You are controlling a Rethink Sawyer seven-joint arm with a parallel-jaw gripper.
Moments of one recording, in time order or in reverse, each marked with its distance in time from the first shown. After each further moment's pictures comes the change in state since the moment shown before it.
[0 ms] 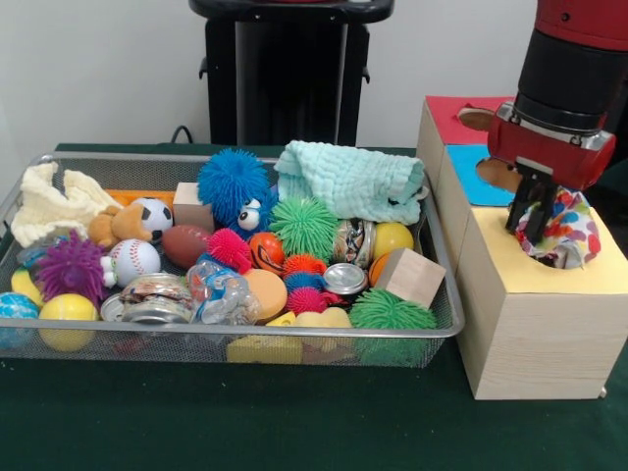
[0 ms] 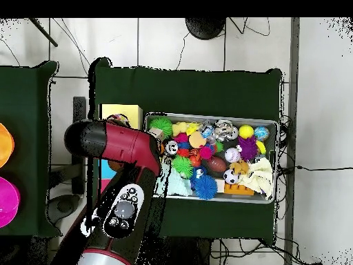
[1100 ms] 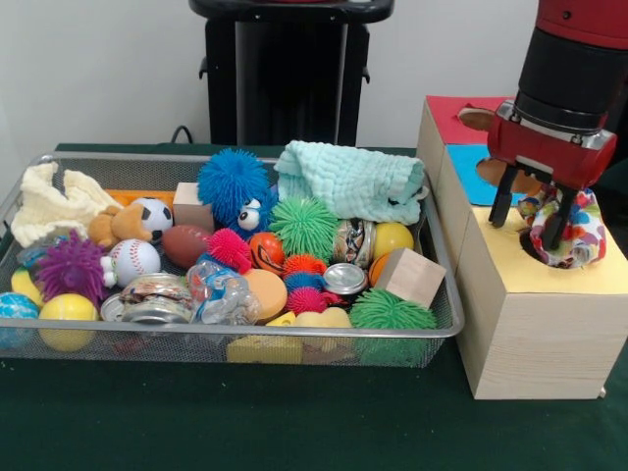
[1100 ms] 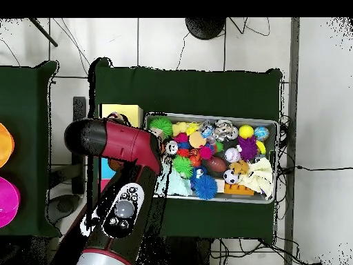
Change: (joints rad) arm -0.001 0.002 -0.011 -0.012 -0.005 0.021 0.000
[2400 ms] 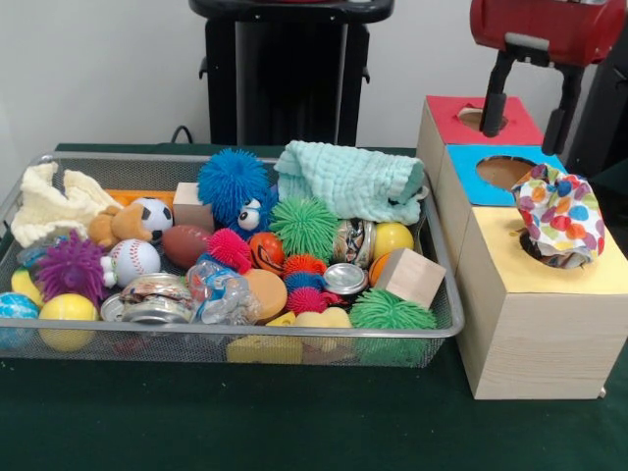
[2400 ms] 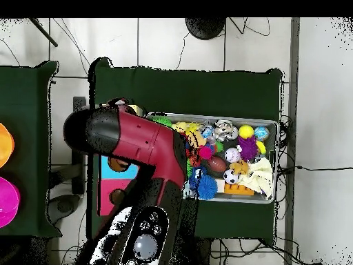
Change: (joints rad) arm -0.065 -0.184 -0.031 0.001 -0.022 0.089 0.000
